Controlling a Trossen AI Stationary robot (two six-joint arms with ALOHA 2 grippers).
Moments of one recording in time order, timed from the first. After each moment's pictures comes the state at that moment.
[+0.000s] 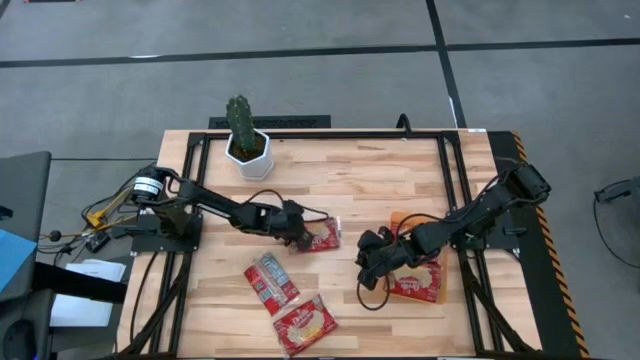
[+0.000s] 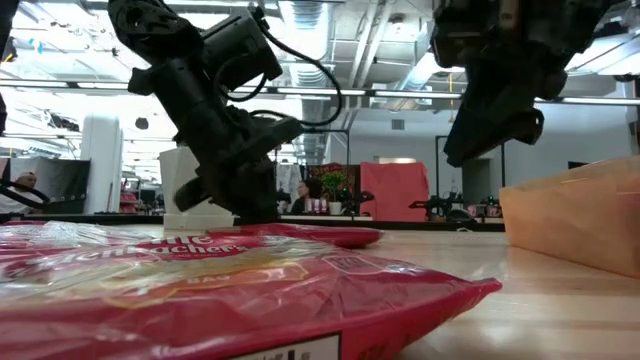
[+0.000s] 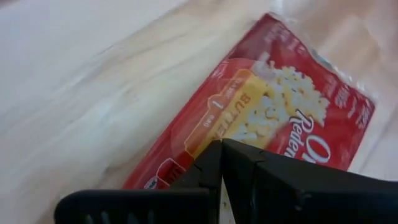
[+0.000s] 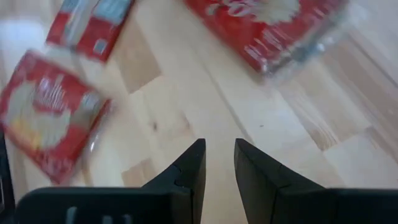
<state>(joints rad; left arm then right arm) -0.07 1.75 0.81 -0.07 -0.27 -0.95 0.42 1.54 0.89 -0.29 0.30 0.90</state>
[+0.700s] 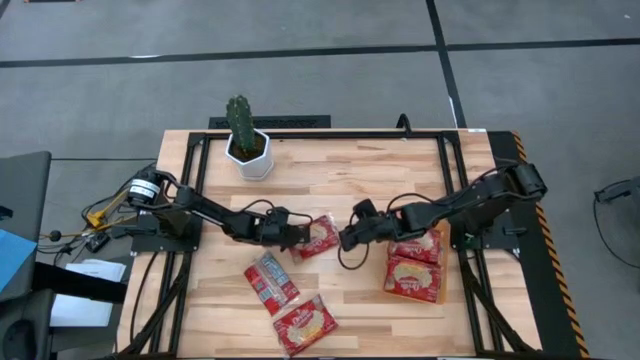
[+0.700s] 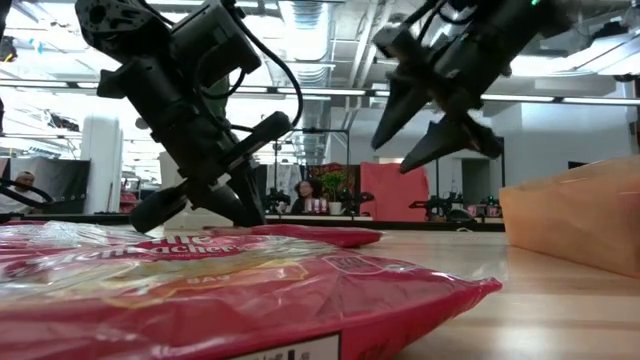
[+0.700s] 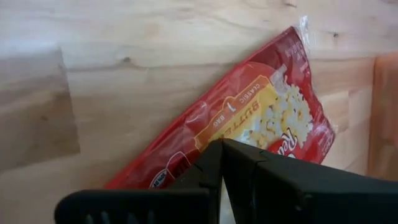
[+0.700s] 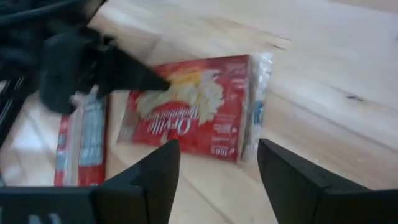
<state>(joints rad) -0.17 1.75 0.73 0.02 -0.33 -1.63 0.22 1.56 0.89 -0.18 0.34 1.19</state>
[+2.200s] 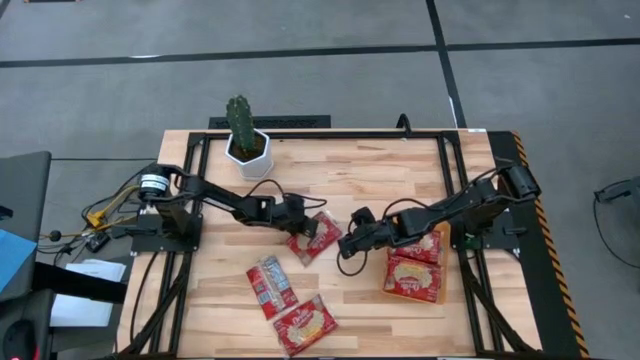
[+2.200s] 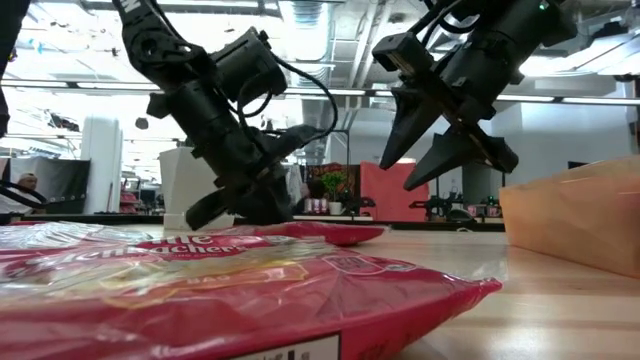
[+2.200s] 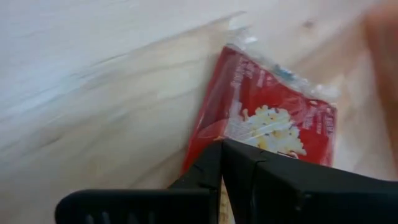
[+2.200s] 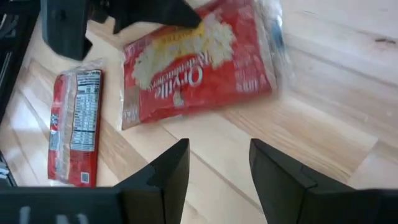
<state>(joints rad) 0.02 1.79 0.78 0.12 -0.16 -1.10 0.23 1.61 0.89 -0.17 0.26 1.28</state>
